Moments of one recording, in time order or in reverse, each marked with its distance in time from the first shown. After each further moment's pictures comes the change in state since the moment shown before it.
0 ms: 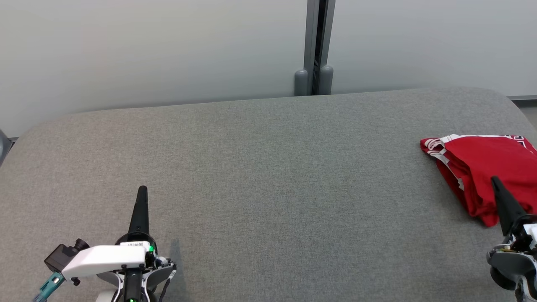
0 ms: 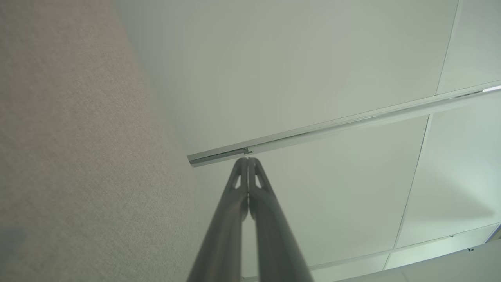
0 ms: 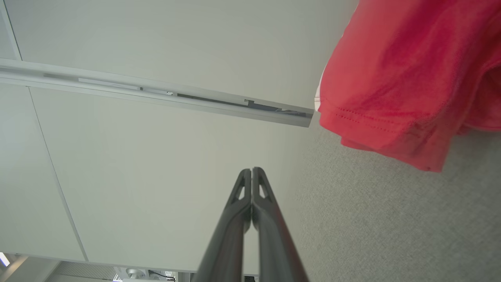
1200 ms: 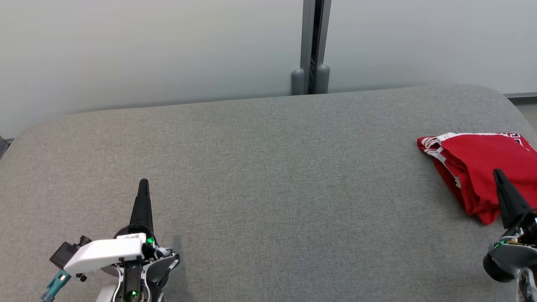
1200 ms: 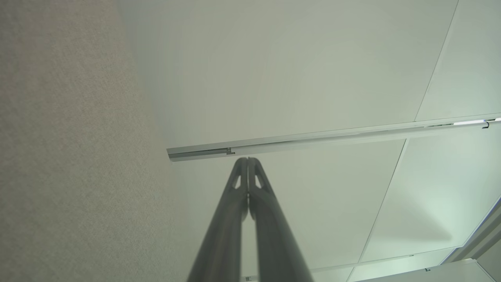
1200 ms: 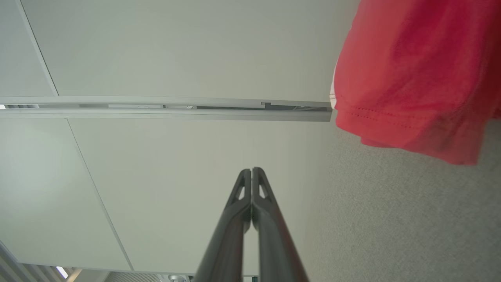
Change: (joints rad) left arm -0.032 -0.021 0.003 0.012 -0.135 -0.016 0.003; right arm -0.041 -0.003 -0.025 0.045 0.148 0.000 0.046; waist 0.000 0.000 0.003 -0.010
